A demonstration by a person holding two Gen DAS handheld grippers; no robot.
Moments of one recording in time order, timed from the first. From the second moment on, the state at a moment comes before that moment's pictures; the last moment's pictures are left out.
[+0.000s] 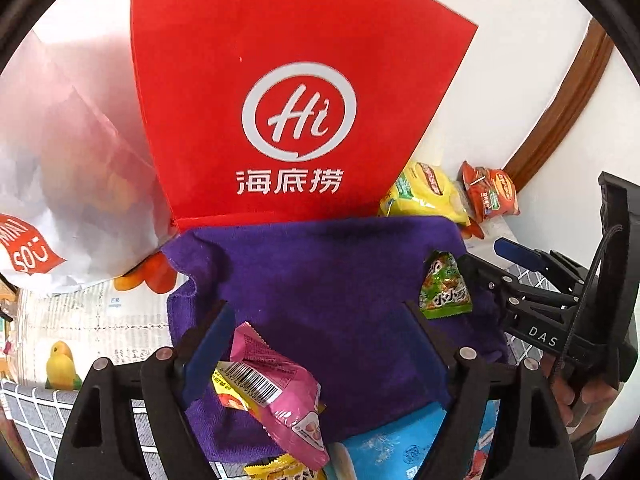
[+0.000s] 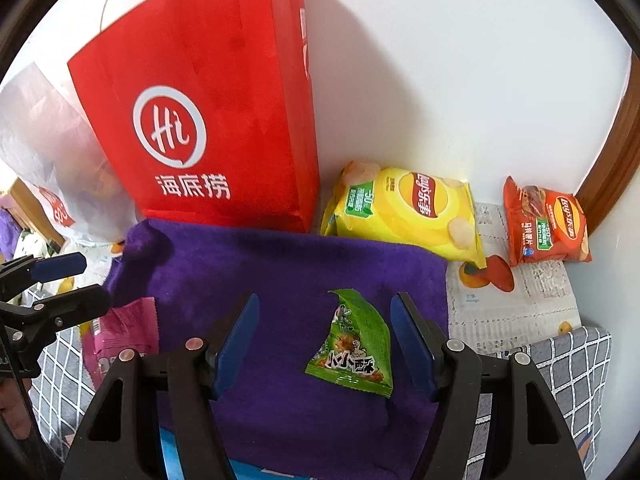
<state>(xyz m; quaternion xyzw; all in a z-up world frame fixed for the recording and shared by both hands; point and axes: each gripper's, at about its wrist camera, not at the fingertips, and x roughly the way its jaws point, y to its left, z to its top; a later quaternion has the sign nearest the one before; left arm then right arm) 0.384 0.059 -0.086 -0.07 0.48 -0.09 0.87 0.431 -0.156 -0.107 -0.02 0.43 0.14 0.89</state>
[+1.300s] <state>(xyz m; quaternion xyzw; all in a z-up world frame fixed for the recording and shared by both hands) 0.219 0.039 -0.003 -0.05 0.39 -0.06 0.92 0.236 -0.213 -0.064 0.02 0.40 0.14 0.91</state>
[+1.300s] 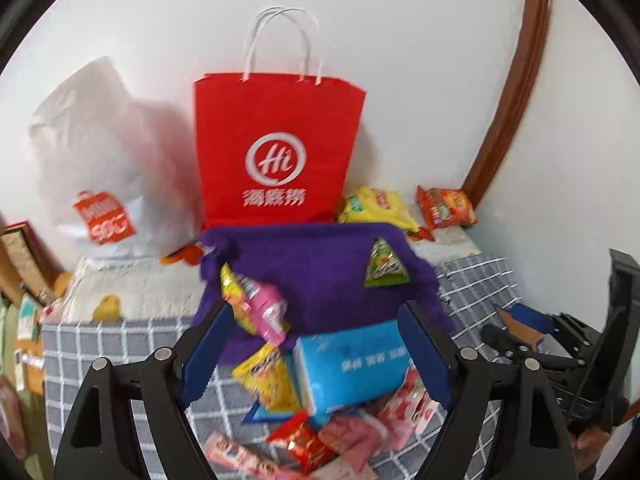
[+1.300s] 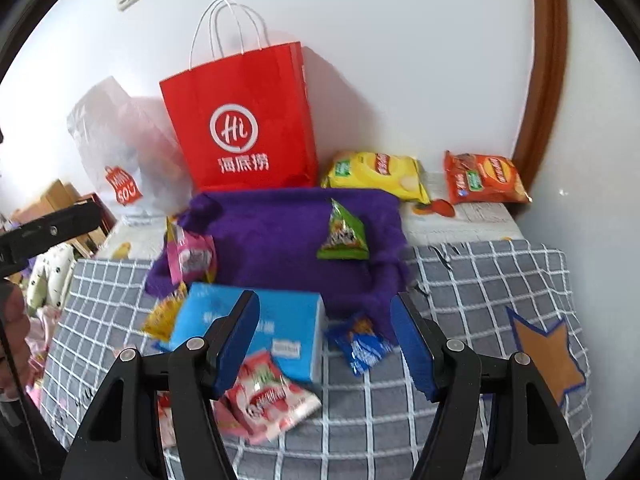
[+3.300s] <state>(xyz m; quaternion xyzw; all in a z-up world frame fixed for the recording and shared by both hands) 0.182 0.100 -0.100 -0.12 0.47 0.02 0.88 0.258 -0.243 -0.193 -0.02 0.45 0.18 0.87</state>
